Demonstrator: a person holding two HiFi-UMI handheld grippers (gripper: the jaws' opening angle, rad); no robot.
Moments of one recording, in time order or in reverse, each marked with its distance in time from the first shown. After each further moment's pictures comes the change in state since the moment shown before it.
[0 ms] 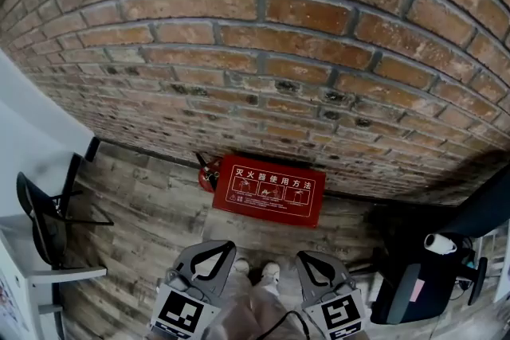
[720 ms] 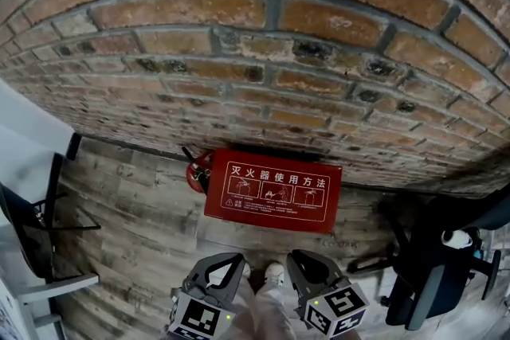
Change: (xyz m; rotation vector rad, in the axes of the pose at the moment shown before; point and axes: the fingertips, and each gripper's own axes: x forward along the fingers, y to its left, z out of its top) left arm 0.085 0.010 -0.154 -0.047 0.123 -0.088; right arm 0.114 -0.007 -0.093 0.413 0.034 0.022
